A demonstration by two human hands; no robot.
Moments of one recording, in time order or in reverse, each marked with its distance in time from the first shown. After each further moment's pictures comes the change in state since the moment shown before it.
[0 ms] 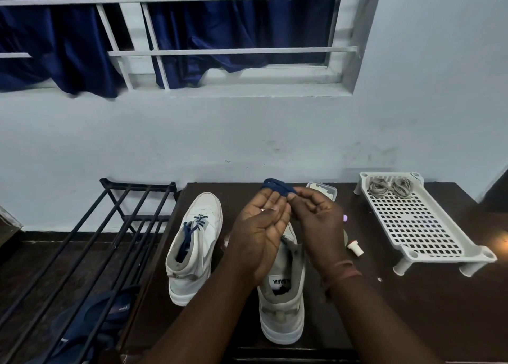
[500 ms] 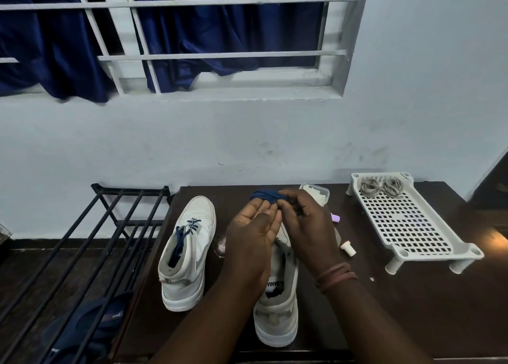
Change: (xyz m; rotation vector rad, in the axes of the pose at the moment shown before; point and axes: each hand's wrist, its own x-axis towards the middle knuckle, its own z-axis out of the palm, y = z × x) left_hand -0.012 -0.010 0.012 0.093 0.191 0.087; right_hand -0.001 -0.004 -0.014 -0.686 -0.136 -0.479
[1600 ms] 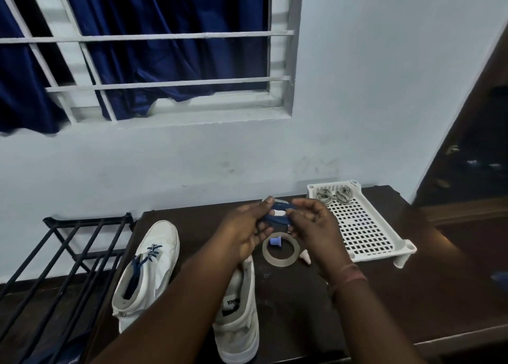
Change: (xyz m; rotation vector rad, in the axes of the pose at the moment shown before) left_hand 0.050 -0.021 0.060 0.573 -0.175 -0.338; right_hand 0.014 0.014 -0.093 0.523 0.107 0.556
